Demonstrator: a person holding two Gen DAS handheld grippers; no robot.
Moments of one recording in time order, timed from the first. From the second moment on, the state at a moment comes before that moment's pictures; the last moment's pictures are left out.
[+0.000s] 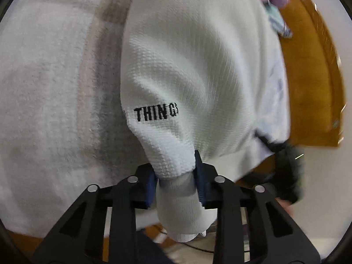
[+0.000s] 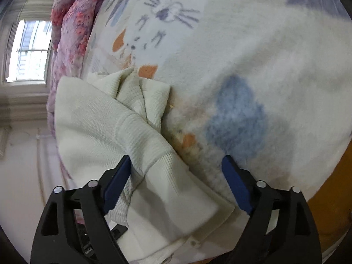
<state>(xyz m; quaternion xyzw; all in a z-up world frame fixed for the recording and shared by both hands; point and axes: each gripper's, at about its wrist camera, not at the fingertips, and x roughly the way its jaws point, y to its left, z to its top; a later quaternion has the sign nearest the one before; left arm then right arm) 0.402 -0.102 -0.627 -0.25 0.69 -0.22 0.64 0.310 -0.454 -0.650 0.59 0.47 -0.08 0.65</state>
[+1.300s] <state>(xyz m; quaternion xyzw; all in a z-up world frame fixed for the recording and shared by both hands) 0.402 -0.091 -0.588 -0.18 0.69 -0.22 0.67 0.348 -0.399 -0.613 0.57 0.52 0.02 0.63</state>
